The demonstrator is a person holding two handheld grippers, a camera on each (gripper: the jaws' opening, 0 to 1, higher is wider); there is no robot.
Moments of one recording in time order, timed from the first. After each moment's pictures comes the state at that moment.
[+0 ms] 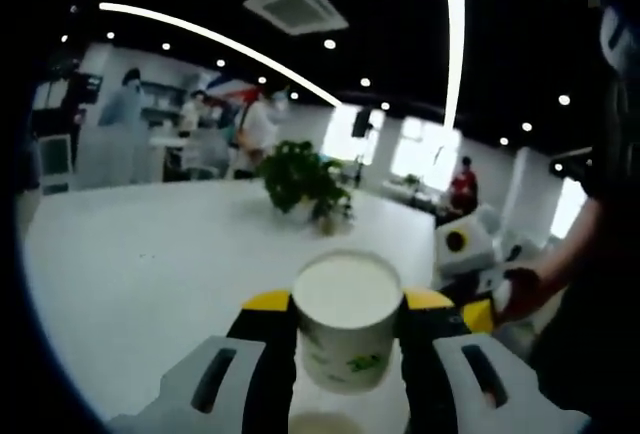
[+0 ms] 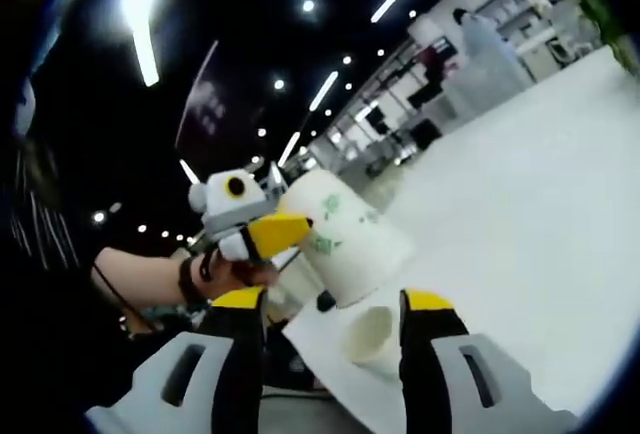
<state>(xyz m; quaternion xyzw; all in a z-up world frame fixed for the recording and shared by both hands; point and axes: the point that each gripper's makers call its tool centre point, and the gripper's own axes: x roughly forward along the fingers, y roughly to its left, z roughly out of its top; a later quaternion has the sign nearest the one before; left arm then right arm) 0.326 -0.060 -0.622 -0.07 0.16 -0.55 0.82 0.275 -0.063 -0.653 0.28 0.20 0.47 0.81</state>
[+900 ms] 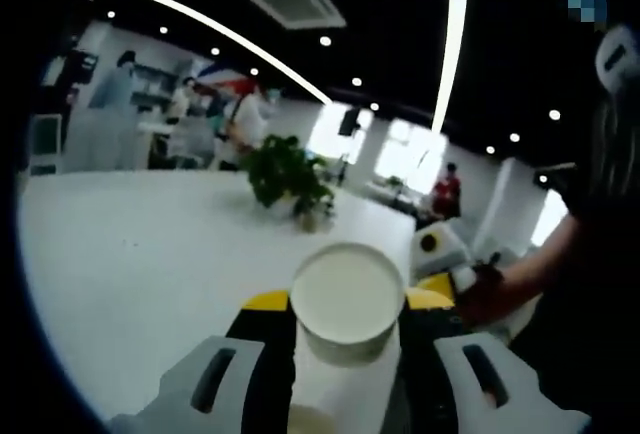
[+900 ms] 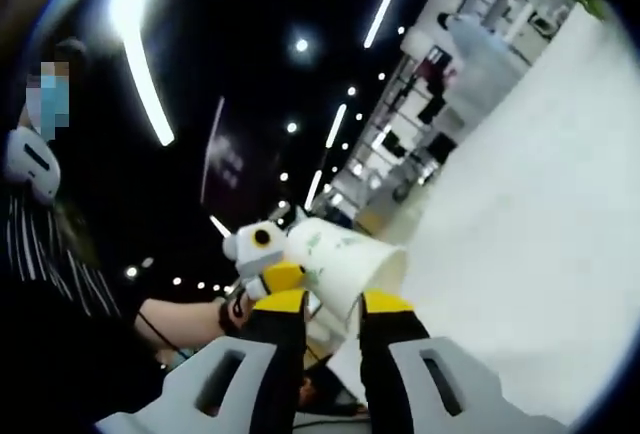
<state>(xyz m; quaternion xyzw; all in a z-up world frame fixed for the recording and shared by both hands) 0.313 -0.060 -0.611 -0.10 0.17 -0.58 0.79 0.278 -0.090 -0.628 0.40 0.15 0.47 0.77</state>
